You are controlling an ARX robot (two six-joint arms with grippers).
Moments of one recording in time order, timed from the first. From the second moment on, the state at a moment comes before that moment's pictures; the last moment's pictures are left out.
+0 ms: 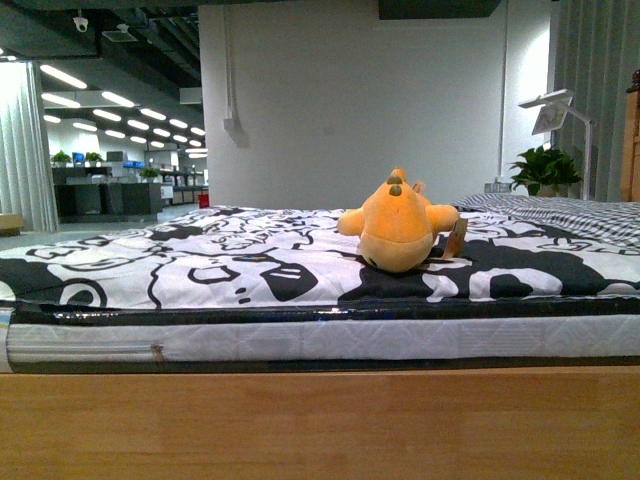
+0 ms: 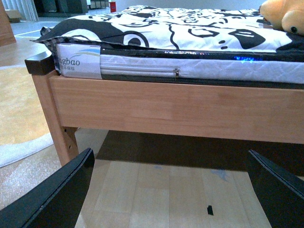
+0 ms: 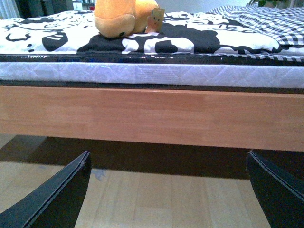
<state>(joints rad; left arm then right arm) 0.00 0.00 0.01 -0.01 0.00 0.00 0.00 0.00 0.01 0.00 0.00 0.00</state>
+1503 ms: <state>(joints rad) 0.00 0.00 0.01 -0.01 0.00 0.00 -0.03 0.55 0.34 0.39 -0.05 0.07</state>
